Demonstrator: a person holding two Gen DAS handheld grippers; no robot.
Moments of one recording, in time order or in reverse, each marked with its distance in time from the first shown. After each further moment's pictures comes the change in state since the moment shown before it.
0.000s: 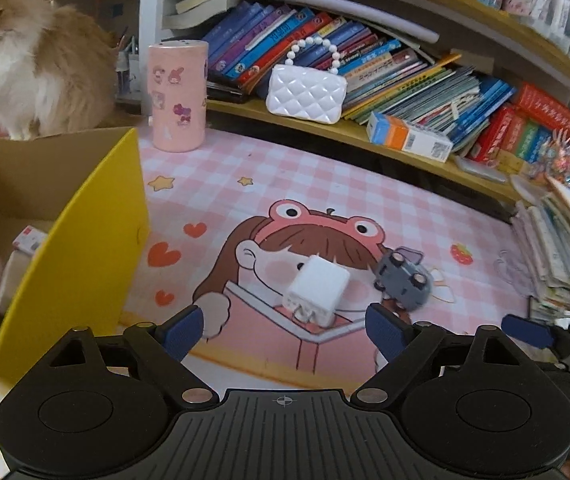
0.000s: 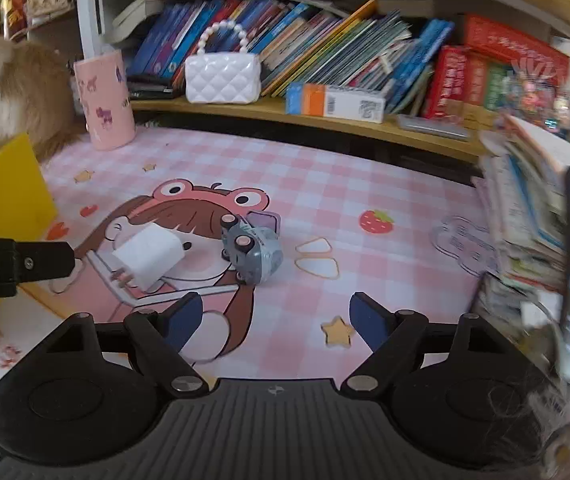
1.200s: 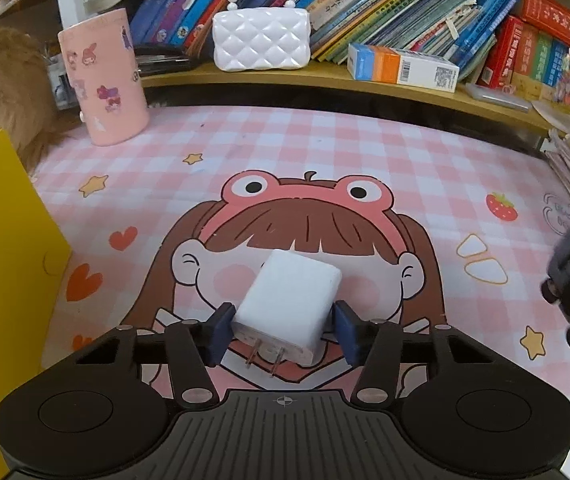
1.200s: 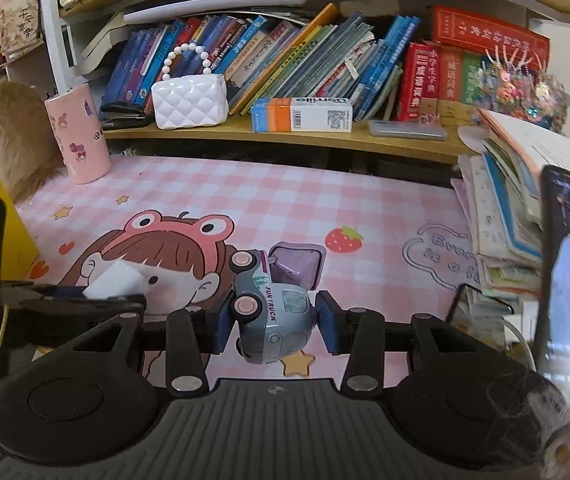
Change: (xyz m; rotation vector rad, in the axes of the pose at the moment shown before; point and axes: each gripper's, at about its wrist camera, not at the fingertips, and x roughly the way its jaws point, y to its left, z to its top) left arm 0.099 -0.043 0.002 0.170 0.084 0.053; right arm -0.010 -0.040 0.014 0.089 -0.030 -0.007
